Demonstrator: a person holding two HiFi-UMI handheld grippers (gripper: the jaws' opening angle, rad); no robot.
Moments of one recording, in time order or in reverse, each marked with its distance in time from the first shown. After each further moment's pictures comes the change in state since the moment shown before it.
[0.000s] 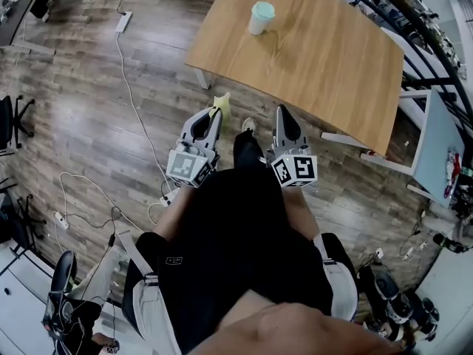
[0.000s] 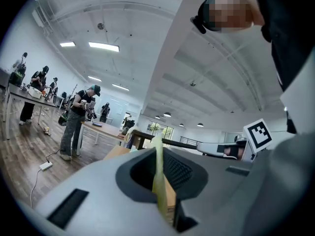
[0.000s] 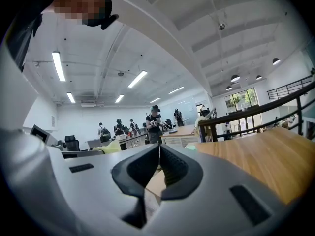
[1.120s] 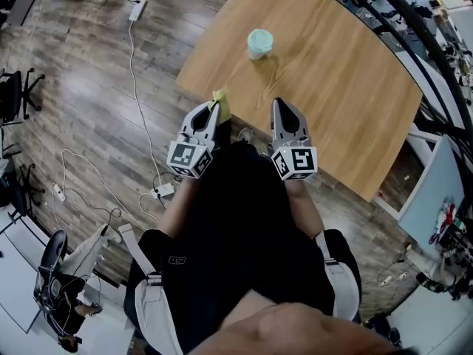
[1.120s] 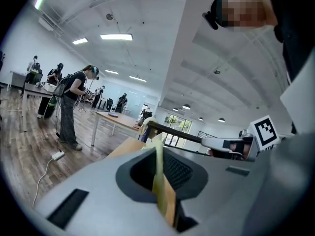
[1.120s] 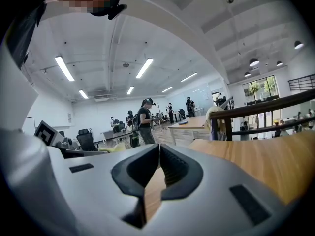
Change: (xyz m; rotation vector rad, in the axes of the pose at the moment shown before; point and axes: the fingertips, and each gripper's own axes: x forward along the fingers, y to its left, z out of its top) left arm 0.178 0.064 -0.028 -0.097 0.109 0.233; right arm 0.173 -0.121 0.006 -0.015 0.154 0.202
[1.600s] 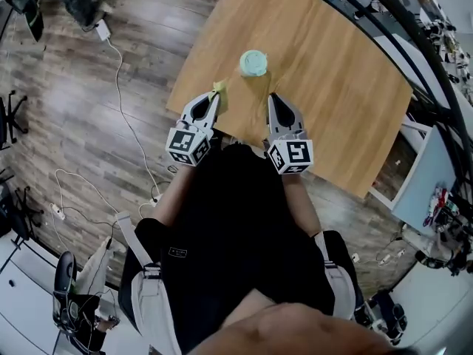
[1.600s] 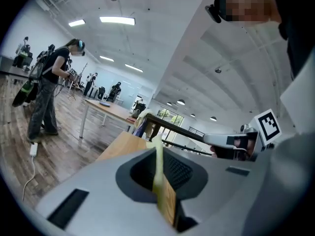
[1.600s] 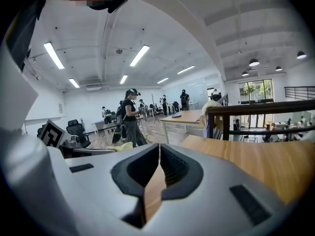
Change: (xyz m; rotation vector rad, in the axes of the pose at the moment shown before) left arm 0.114 0.068 0.005 -0.037 0.097 -0.118; right arm 0.101 -0.036 0.000 -0.037 0.108 -0.083
